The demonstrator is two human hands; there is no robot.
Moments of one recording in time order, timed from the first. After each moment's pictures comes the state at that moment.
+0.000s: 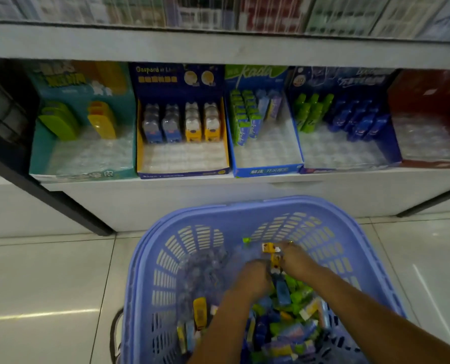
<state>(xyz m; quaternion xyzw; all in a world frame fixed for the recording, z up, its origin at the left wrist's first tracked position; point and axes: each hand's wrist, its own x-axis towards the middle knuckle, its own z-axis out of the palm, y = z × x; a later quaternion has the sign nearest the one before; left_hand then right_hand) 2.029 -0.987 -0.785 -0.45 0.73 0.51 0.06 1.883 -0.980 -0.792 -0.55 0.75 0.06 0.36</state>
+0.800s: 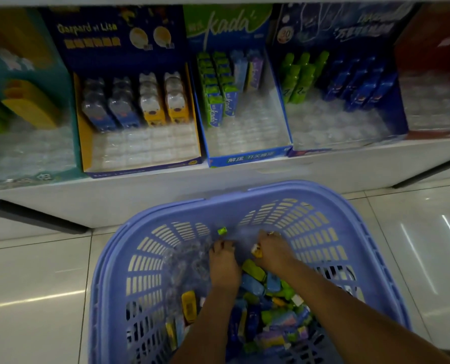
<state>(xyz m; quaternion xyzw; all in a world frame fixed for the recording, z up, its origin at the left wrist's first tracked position) 2.039 -0.992 -0.852 -0.61 0.69 0.38 0.02 1.898 -0.983 -0.848 -0.54 0.77 0.13 0.31</state>
